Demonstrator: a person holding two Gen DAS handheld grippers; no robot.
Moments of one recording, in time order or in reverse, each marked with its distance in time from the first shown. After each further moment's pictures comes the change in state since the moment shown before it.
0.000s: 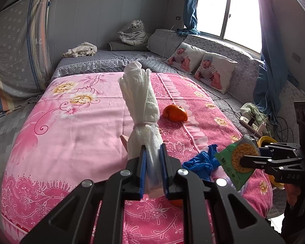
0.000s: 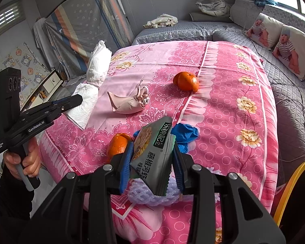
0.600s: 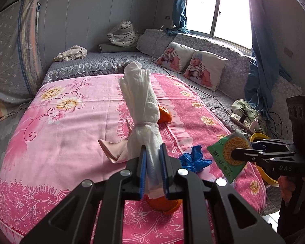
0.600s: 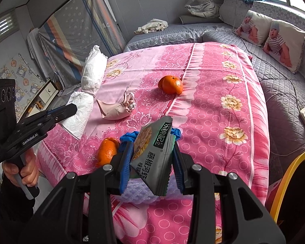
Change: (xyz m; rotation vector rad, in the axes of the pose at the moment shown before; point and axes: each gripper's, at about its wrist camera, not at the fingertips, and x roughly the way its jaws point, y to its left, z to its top) left arm 0.003 -0.030 0.004 0.046 -0.003 -0.053; right arm -0.014 -0.027 -0.003 0.063 -0.040 -0.022
